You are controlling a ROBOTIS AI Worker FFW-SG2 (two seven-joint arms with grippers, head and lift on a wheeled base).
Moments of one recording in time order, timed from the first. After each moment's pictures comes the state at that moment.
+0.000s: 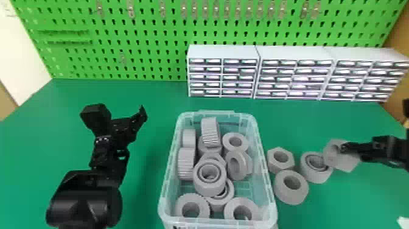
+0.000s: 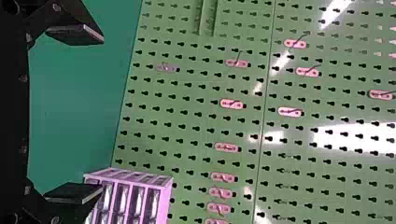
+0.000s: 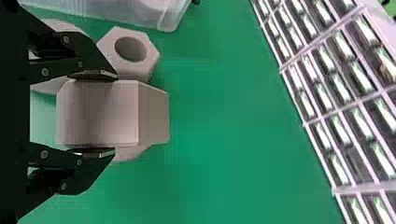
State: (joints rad) left arm -0.14 0.12 -0.05 -1.41 0.24 -0.07 0.12; right arm -0.39 -0.36 -0.34 -1.57 -0.22 1.52 0.48
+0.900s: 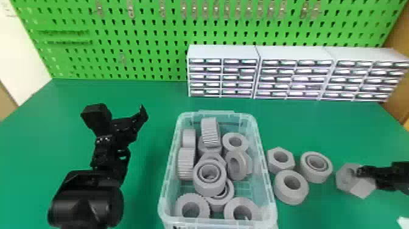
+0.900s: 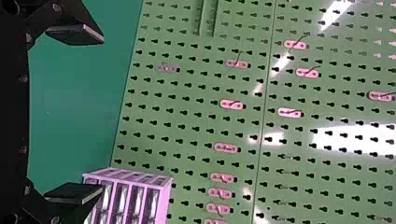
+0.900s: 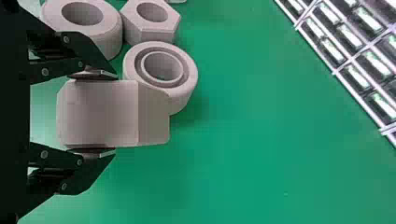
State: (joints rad) left arm -0.14 0.11 -0.05 -1.40 0.24 -0.07 0.12; right arm -0.33 -0.41 -0.45 -1.44 -0.31 1.53 0.48
